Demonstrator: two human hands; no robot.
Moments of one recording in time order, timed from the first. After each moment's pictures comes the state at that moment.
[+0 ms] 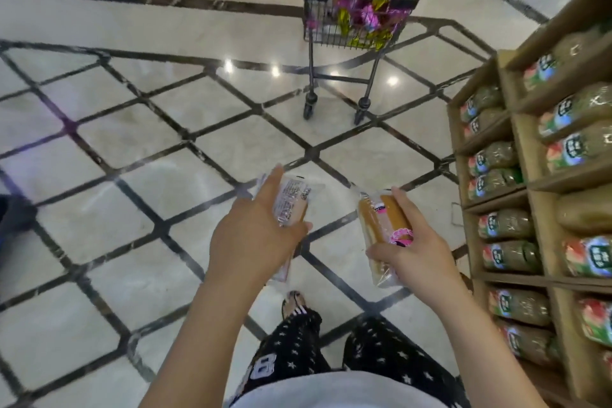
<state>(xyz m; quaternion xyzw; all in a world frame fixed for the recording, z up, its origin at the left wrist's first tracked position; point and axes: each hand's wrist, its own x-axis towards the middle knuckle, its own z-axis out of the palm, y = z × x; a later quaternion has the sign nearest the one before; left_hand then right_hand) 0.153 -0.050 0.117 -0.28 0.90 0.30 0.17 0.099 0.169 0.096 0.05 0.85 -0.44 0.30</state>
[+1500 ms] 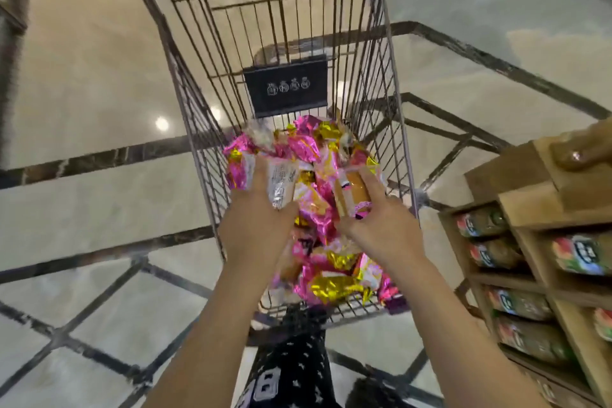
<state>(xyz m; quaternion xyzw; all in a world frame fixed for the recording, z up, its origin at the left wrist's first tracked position) -0.753 -0.236 0.058 -0.19 0.95 0.21 0.12 -0.758 -0.051 0.052 0.11 0.94 -0.26 0.21</state>
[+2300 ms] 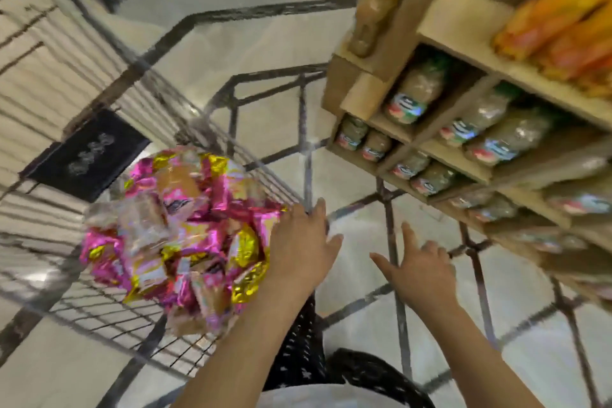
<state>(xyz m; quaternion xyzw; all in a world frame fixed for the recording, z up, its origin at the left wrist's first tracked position) -0.674 -0.055 0.053 0.39 0.87 0.07 0.27 -0.512 0.057 0.029 0.51 0.81 -0.11 0.26</state>
